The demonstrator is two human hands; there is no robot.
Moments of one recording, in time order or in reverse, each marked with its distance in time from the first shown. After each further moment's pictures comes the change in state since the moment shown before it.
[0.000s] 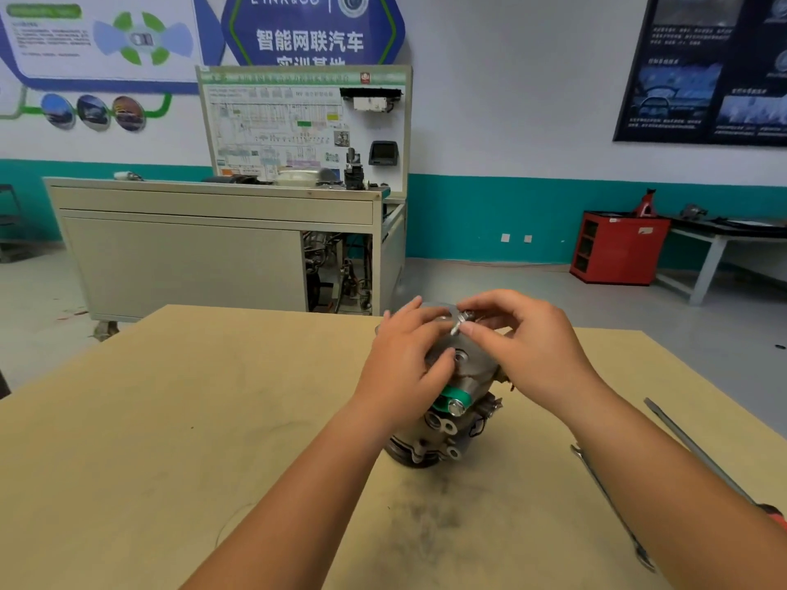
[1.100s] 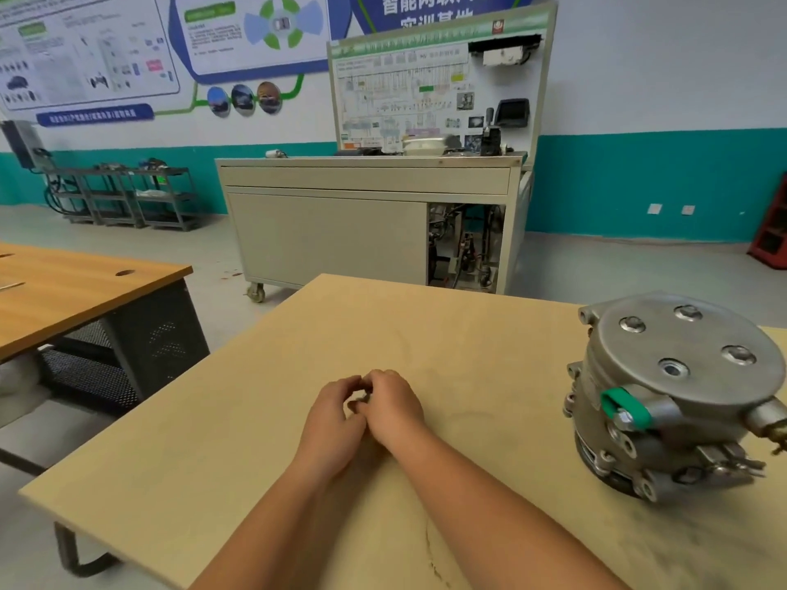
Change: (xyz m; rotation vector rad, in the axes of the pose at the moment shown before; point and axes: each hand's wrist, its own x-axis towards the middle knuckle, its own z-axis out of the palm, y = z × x) left_hand -0.156 -0.230 -0.117 -0.050 0.180 -0.785; right_hand 0.014 -0.043 0.388 -0.121 -0.543 0.182
